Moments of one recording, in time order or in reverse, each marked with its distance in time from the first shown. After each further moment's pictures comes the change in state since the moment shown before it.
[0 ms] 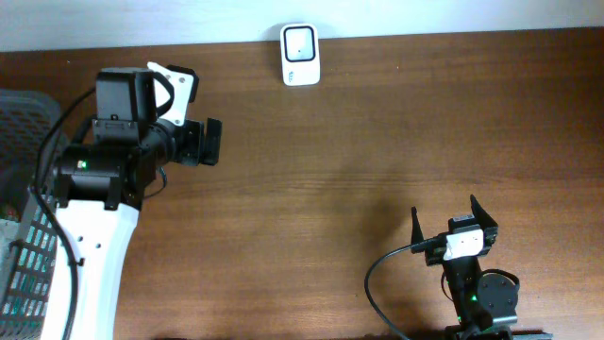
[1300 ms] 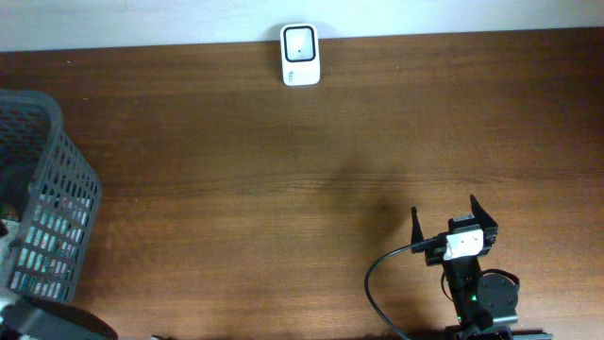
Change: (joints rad) left arm 1.030 0.280 0.063 -0.093 -0.254 0.219; right arm 0.000 0.000 0.000 0.000 0.000 0.000
